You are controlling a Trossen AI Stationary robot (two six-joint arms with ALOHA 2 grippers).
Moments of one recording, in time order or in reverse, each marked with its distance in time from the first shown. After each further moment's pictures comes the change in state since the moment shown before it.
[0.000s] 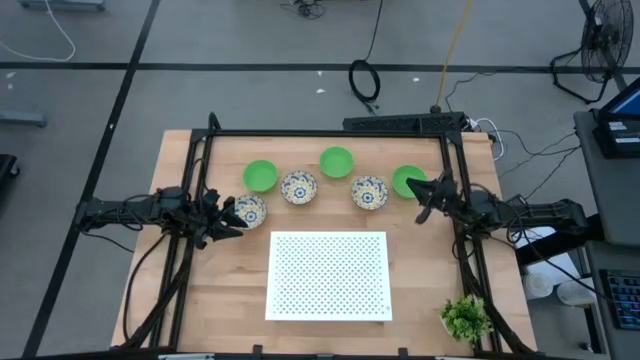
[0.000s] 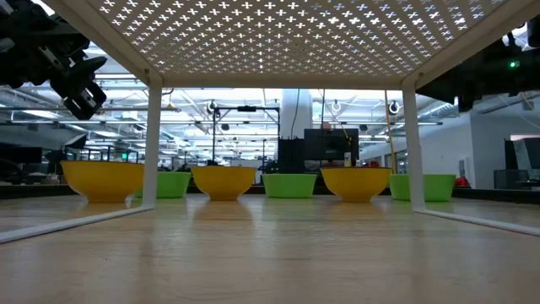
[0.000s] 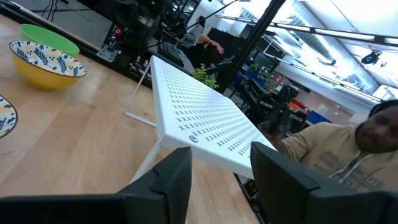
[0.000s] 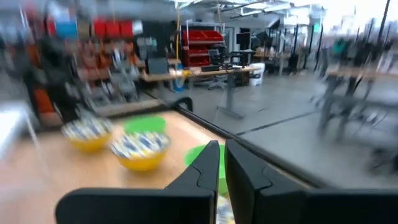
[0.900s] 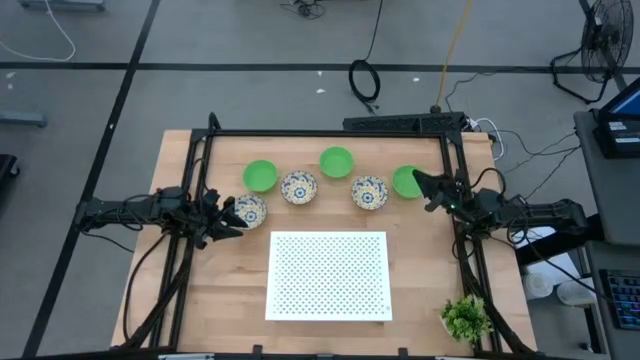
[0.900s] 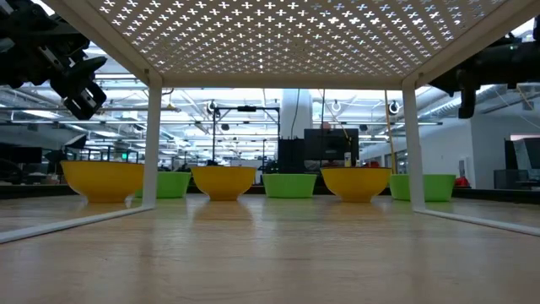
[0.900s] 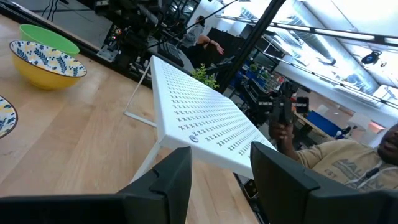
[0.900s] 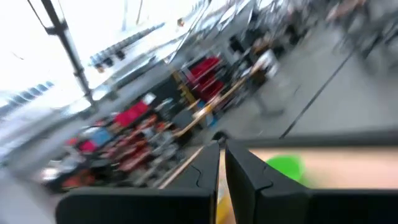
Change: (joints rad) left arm 0.000 0.000 0.000 0.000 0.000 0.000; right arm -0.001 0.000 0.000 0.152 0.090 0.364
